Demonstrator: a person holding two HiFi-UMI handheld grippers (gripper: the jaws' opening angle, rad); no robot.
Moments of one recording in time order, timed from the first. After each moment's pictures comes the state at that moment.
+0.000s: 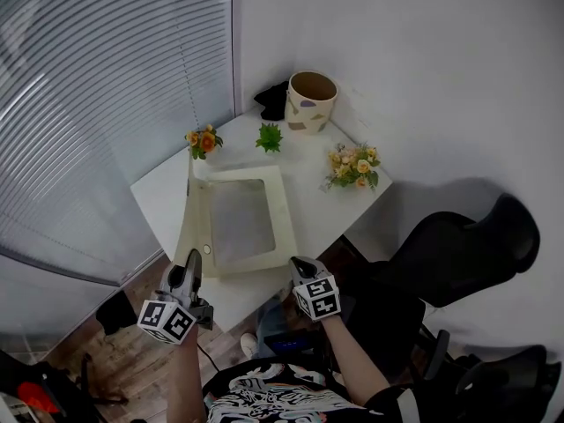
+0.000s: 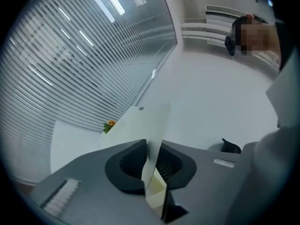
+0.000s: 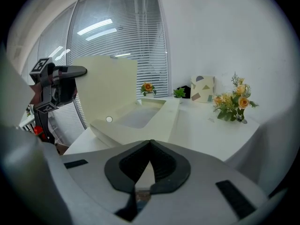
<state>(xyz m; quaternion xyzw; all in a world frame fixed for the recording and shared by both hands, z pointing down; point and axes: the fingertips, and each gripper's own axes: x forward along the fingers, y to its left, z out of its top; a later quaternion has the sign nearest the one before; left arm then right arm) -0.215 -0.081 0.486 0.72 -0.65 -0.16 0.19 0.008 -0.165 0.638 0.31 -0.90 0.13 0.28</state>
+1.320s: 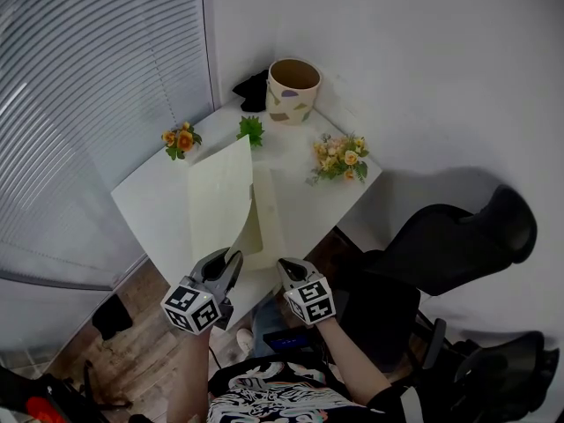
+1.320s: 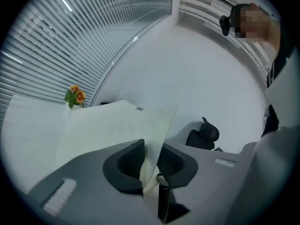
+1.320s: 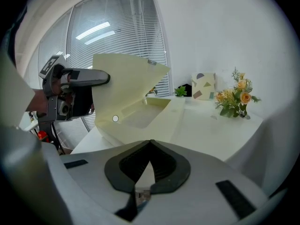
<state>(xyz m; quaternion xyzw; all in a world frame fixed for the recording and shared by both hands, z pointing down) -0.098 -0.146 0.528 0.82 -0.51 -0.06 0.26 0.008 -0.162 0.637 0.29 -0.90 0.15 0.27</state>
